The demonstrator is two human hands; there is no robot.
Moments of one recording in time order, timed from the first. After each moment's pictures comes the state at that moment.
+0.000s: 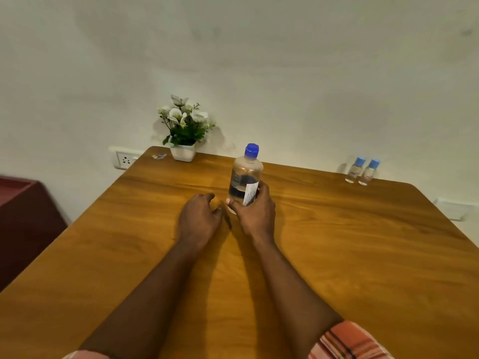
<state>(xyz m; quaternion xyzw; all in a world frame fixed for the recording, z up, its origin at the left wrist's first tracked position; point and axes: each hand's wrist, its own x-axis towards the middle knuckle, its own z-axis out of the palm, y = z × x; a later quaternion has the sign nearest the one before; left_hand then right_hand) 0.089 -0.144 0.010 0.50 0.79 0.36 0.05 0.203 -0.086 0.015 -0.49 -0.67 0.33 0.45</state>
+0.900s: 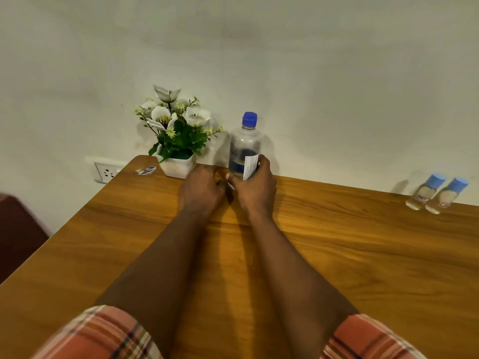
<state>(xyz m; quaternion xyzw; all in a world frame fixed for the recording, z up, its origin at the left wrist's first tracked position) -0.007 0.034 0.000 0.52 0.78 0.35 -0.03 0.098 0.082 0.000 -0.48 -0.66 0.29 0.49</state>
